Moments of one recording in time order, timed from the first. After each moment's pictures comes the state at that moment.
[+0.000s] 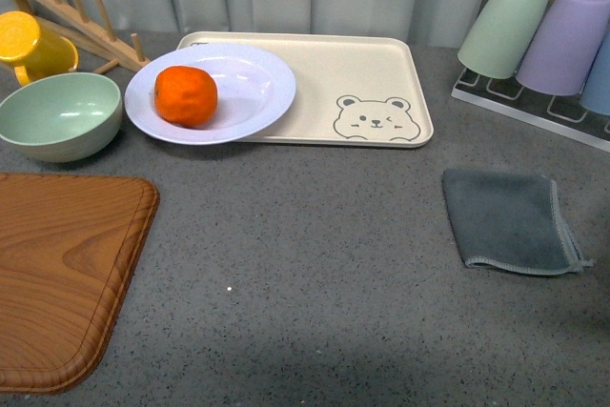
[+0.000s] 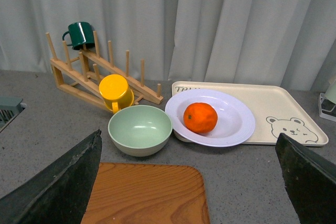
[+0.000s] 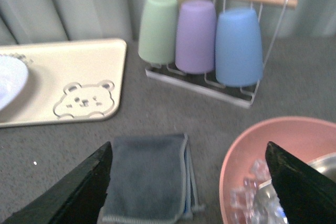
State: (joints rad) left arm 0.00 0.00 0.02 0.00 0.00 0.00; right arm 0.14 1.29 0.08 1.01 0.14 0.06
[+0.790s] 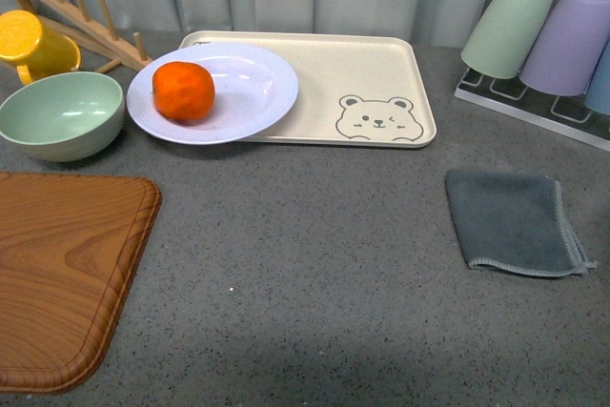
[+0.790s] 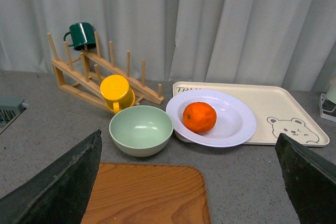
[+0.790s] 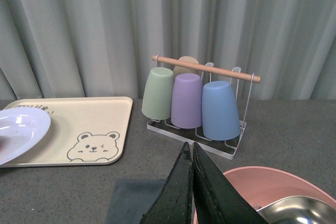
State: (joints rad) left arm 0.00 0.00 0.02 0.00 0.00 0.00; right arm 0.00 0.50 0.01 0.50 0.00 0.00
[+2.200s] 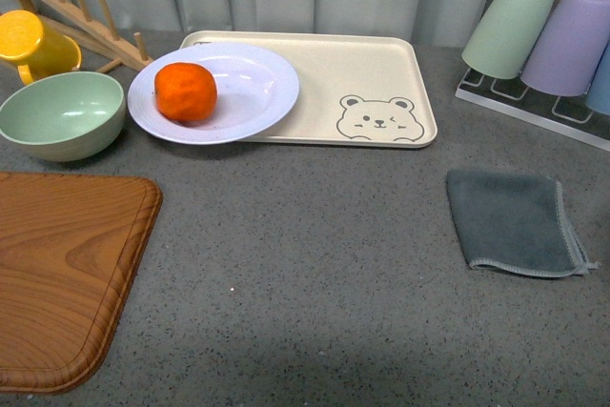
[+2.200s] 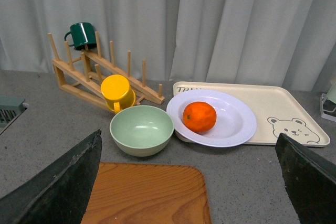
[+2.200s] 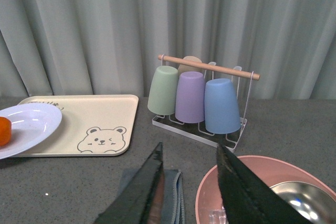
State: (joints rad) left arm 0.00 0.00 0.02 0.00 0.00 0.00; right arm 0.00 0.01 0.01 0.00 0.00 0.00
